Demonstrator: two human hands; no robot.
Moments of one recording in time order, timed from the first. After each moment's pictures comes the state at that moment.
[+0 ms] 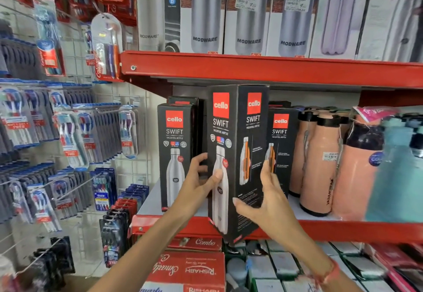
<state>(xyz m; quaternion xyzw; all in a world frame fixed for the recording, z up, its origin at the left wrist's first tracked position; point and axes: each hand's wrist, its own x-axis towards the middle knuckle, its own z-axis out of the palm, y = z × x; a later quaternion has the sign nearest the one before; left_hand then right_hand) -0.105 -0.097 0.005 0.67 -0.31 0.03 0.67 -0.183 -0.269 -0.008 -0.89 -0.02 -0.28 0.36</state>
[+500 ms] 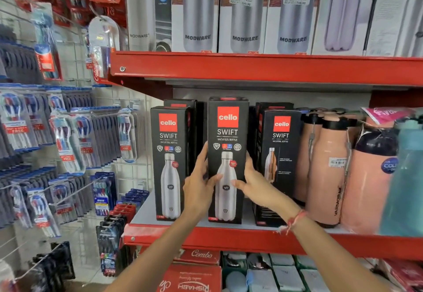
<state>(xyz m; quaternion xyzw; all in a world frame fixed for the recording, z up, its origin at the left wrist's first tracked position) -0.067 -0.144 -0.007 0.71 -0.26 0.19 0.63 -0.091 -0.304 0.021 -0.92 -0.08 -0.12 0.36</state>
